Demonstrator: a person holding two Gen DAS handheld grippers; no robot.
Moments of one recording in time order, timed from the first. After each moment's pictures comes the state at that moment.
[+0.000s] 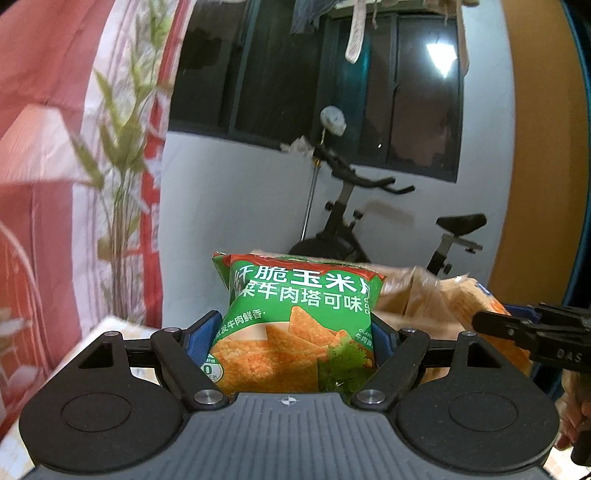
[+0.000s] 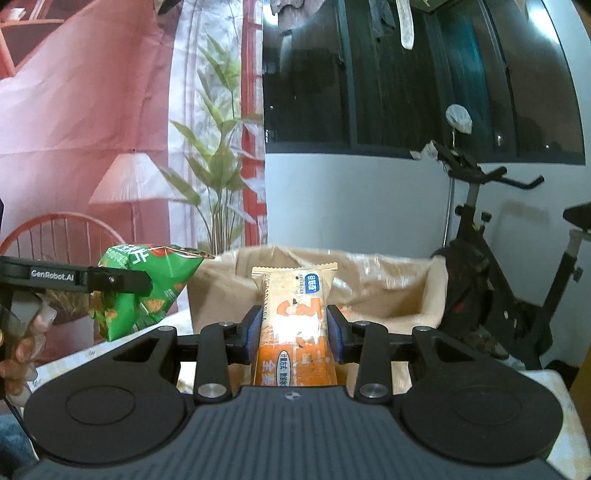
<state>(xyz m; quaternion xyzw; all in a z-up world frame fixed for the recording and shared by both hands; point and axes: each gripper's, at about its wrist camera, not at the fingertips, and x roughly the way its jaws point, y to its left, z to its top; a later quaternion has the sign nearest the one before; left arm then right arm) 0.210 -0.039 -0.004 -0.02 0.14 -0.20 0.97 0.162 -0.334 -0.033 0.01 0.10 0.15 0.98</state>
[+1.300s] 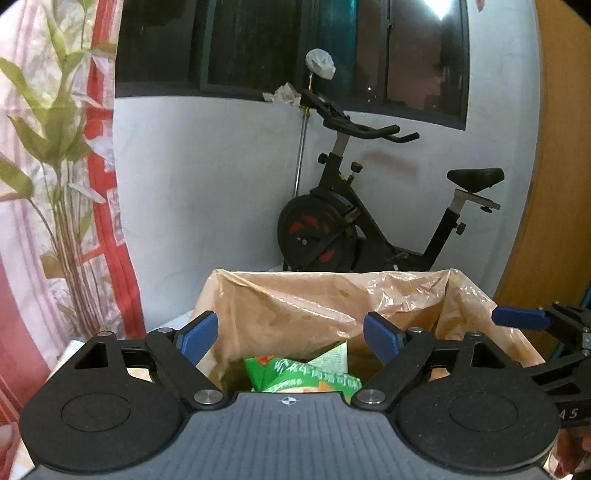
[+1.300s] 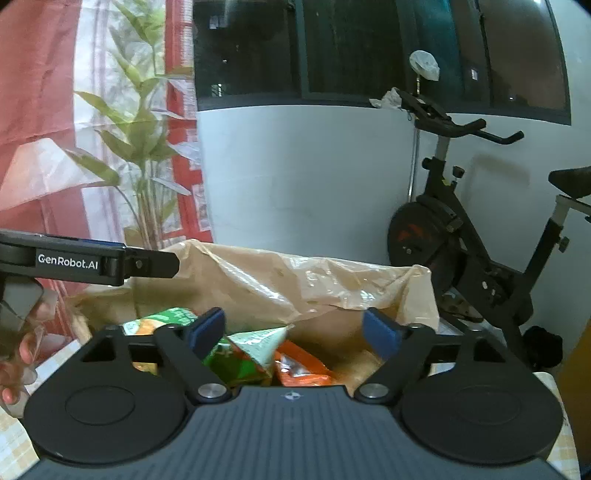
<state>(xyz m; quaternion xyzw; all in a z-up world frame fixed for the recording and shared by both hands) 0.358 -0.110 0.011 0.04 0.22 -0.21 0.95 0.304 -0.354 -0.014 0.03 0.19 0.08 0.98</state>
